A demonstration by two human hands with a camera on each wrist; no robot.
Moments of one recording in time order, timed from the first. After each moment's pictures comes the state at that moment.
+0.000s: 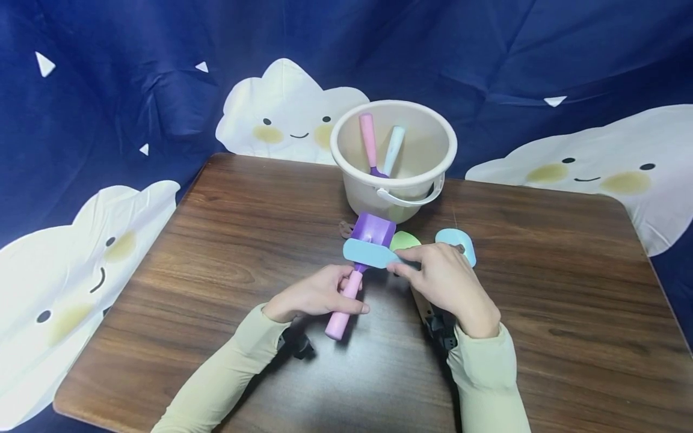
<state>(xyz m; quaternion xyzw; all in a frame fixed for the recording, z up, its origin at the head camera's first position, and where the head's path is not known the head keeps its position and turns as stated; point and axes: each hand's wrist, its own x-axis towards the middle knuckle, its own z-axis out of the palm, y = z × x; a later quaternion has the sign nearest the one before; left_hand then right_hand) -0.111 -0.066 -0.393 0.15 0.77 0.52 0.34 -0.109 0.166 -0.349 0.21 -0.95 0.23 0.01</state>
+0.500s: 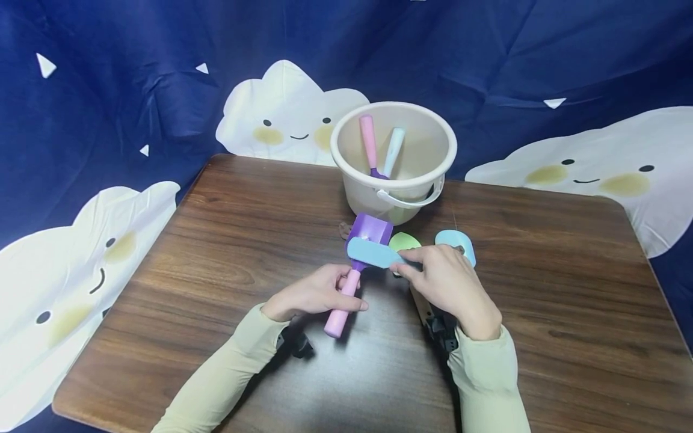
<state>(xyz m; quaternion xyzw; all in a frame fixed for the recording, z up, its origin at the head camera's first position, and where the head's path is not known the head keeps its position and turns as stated) -0.114 -0.068 -0.395 0.14 0.77 0.53 0.33 -0.108 0.167 -0.348 0.19 -0.96 0.21 0.01</state>
